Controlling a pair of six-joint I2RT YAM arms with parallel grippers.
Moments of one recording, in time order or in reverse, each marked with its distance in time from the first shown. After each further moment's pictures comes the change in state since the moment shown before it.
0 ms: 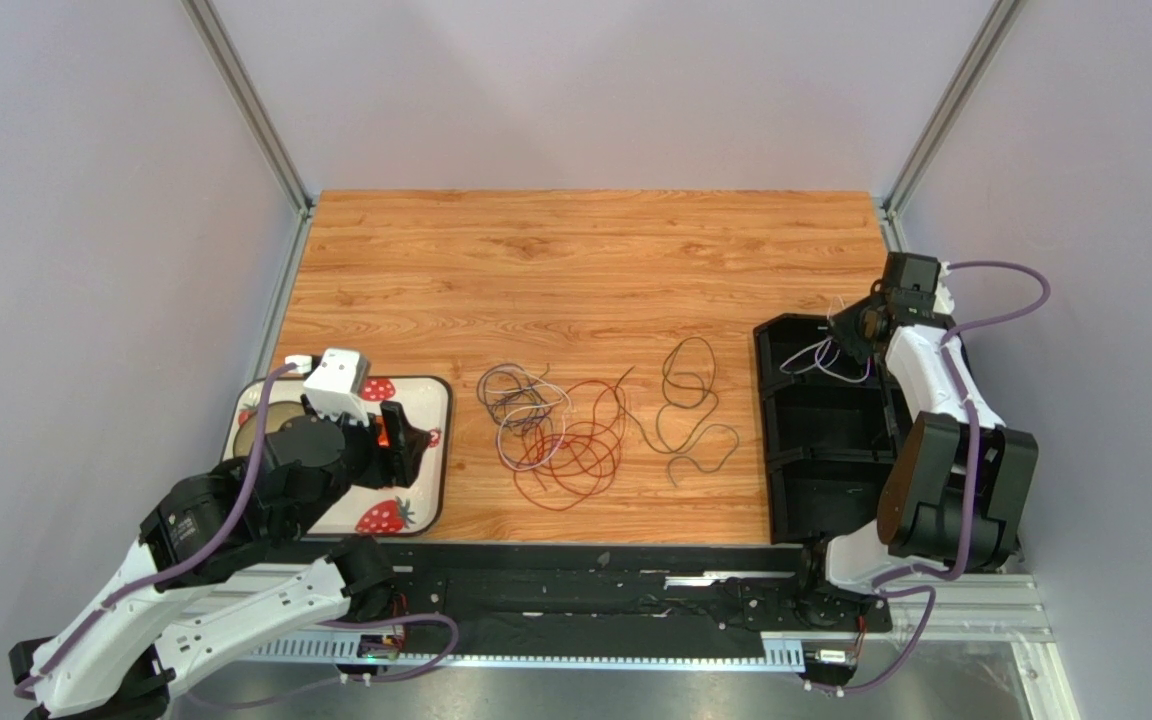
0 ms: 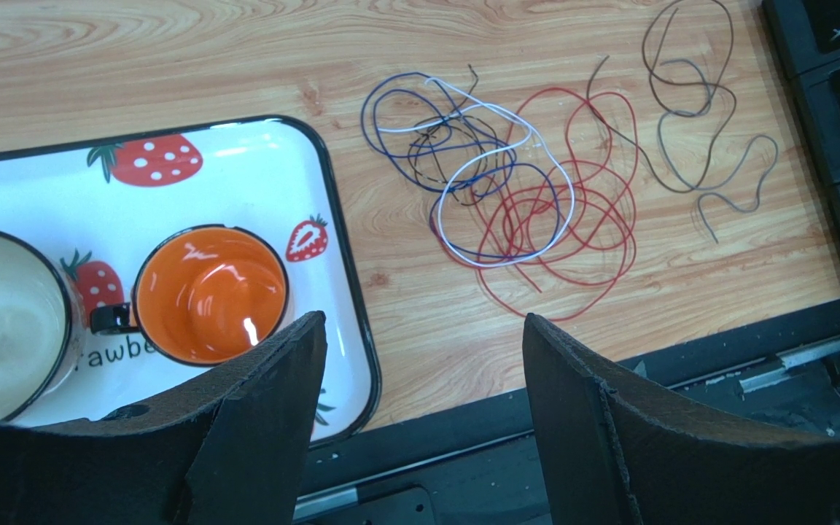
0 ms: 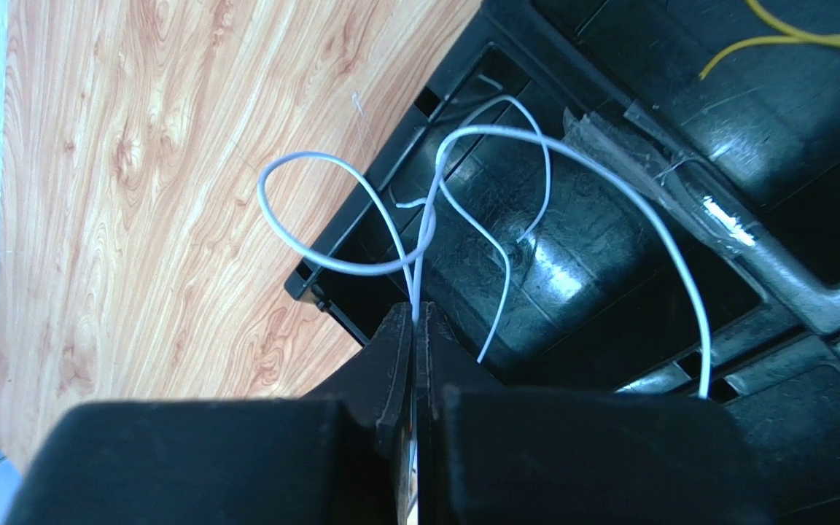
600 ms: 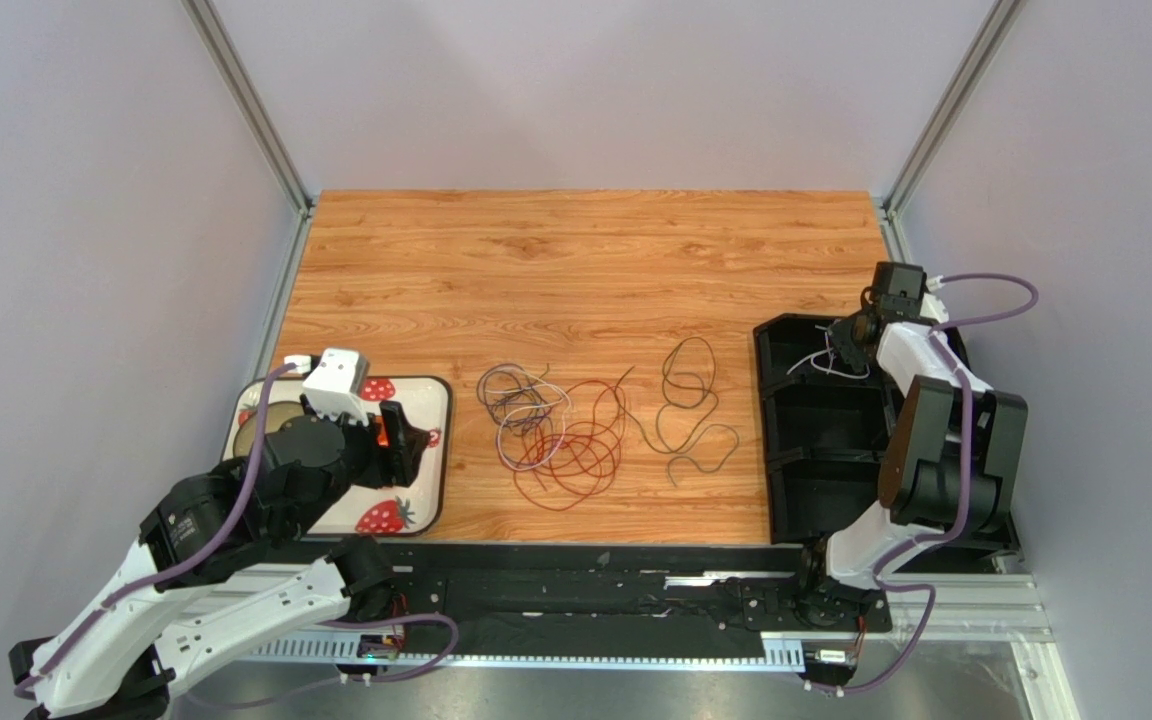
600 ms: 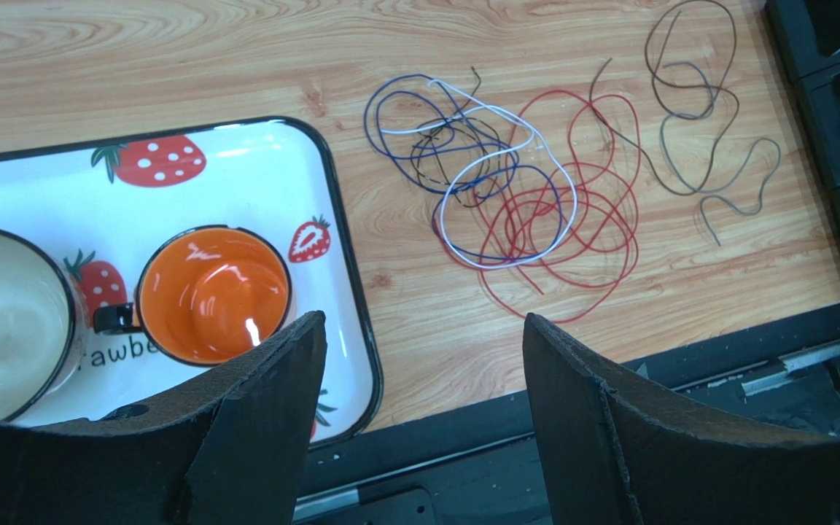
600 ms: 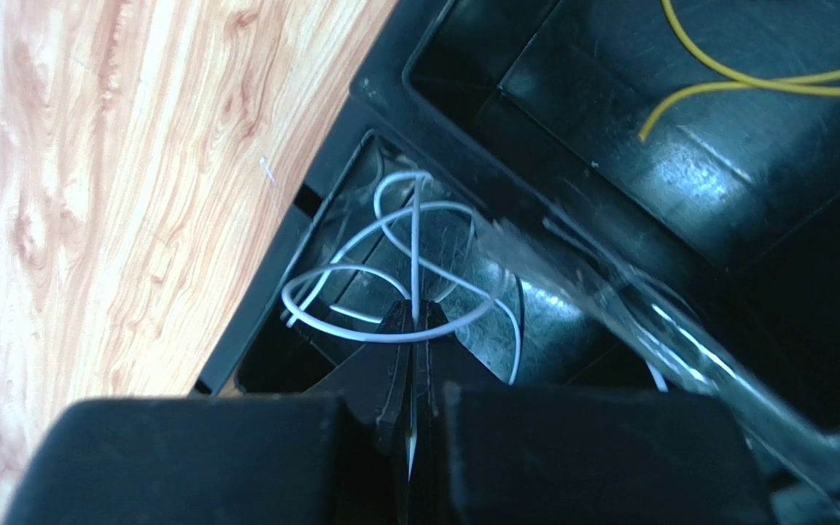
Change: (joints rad) left arm 0.000 0.000 0.000 0.000 -0.005 -0.001; right arm -0.006 0.117 -0.044 0.109 0.089 0.021
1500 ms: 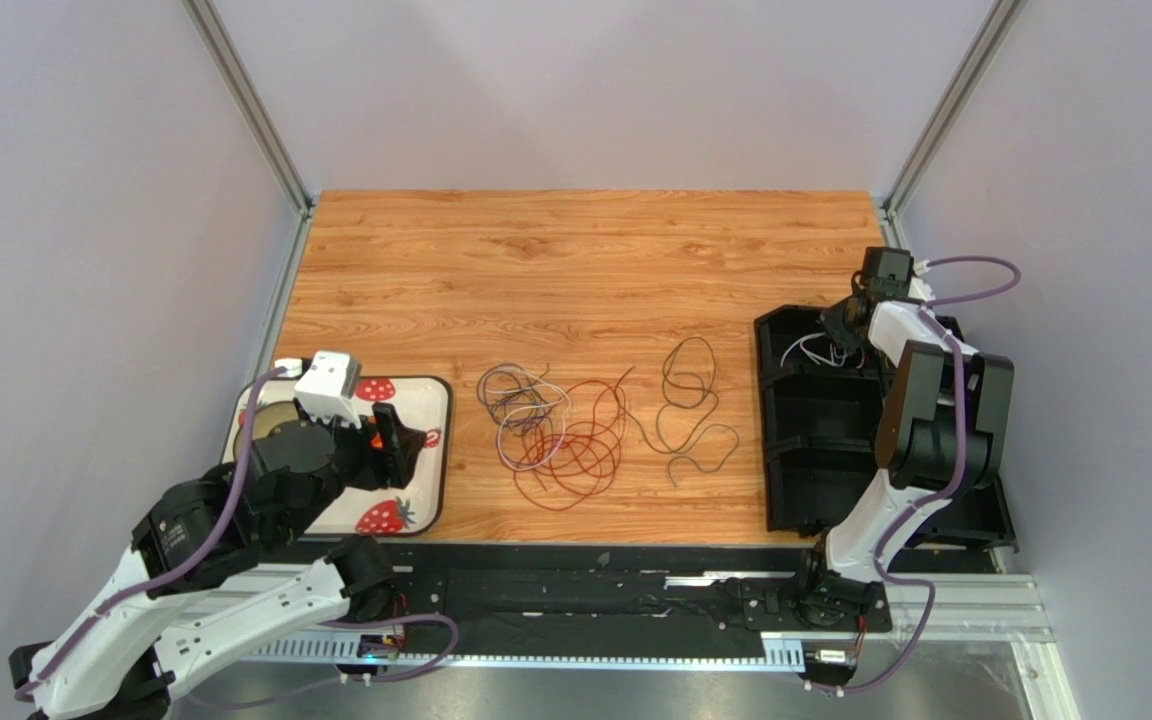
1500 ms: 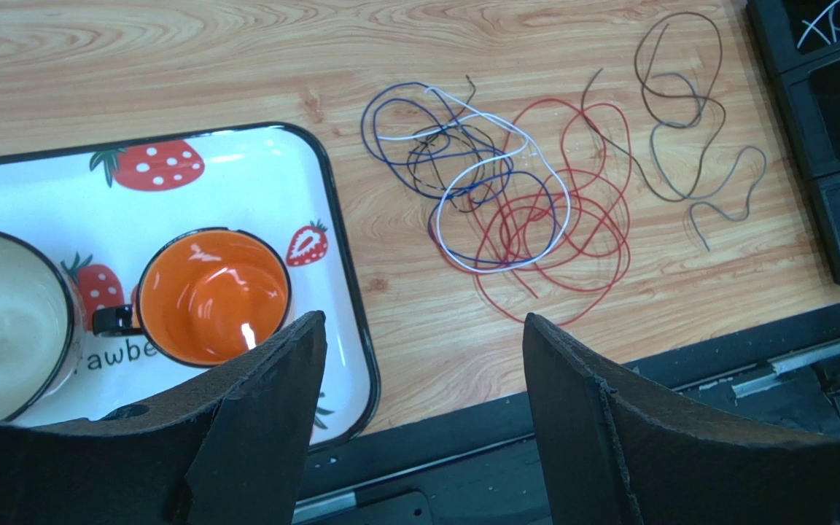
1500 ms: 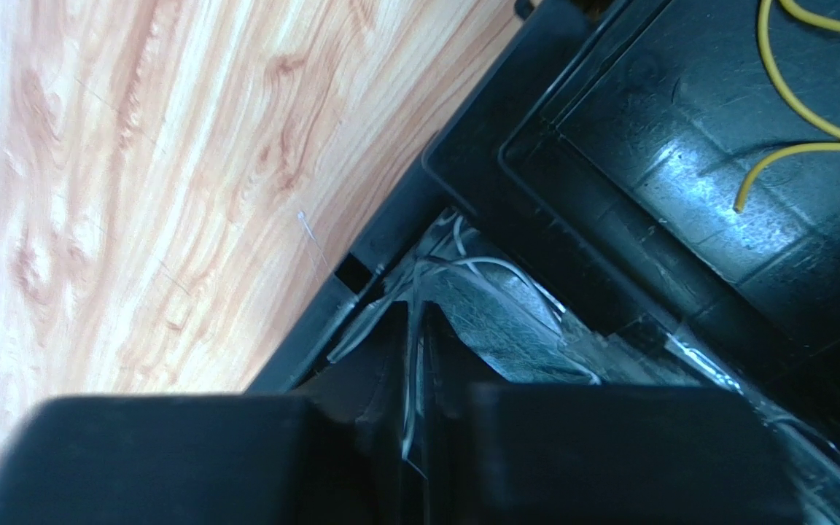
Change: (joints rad) left arm 0.000 -0.028 0.000 0.000 -0.001 0.000; right arm 0.023 0.174 0.130 0.038 0.001 -0.005
